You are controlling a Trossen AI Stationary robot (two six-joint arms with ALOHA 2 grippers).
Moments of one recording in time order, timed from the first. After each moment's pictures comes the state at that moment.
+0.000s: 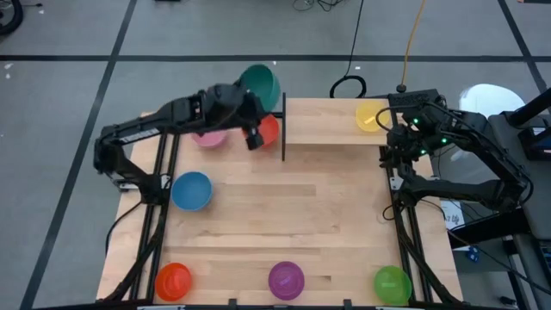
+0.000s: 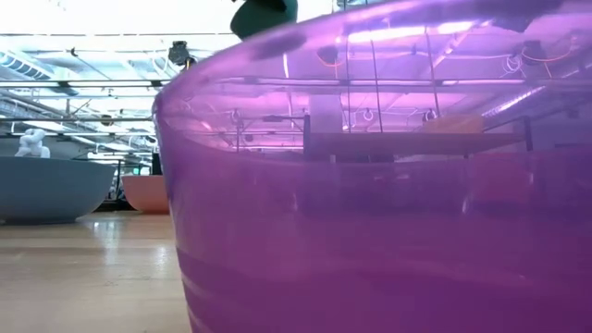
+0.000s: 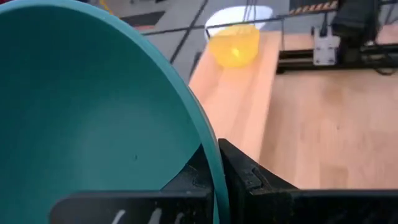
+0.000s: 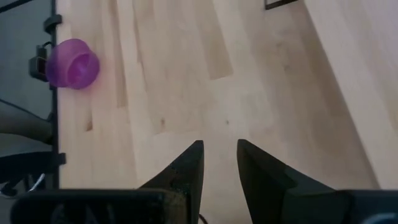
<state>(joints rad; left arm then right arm) 0.23 1.53 1.76 -0.72 -0.25 0.25 -0.57 0.86 1.30 -1.51 -0.39 -0.20</state>
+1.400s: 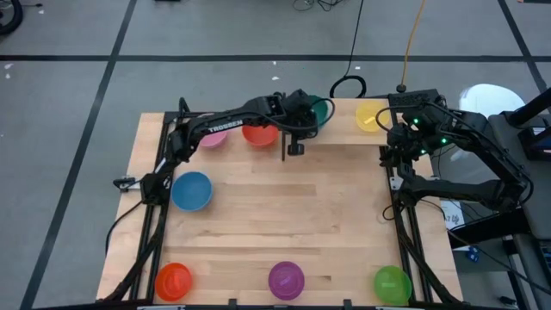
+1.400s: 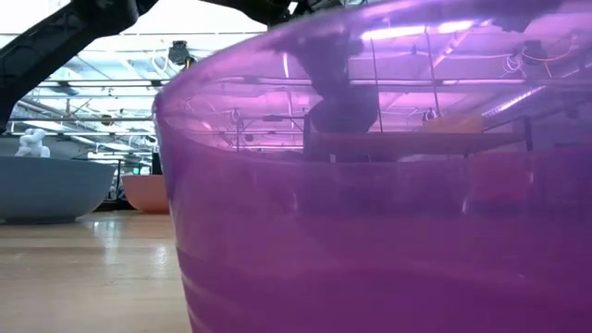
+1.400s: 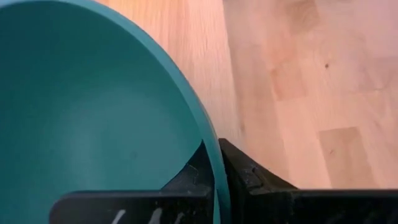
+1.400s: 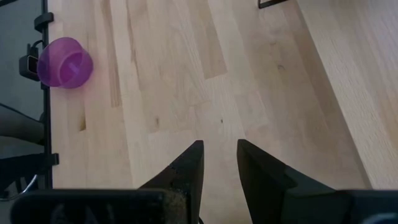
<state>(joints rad) 0.34 2.22 2.22 -0.84 0.10 0.48 -0.57 0.86 1.30 -1.51 -0.36 -0.20</state>
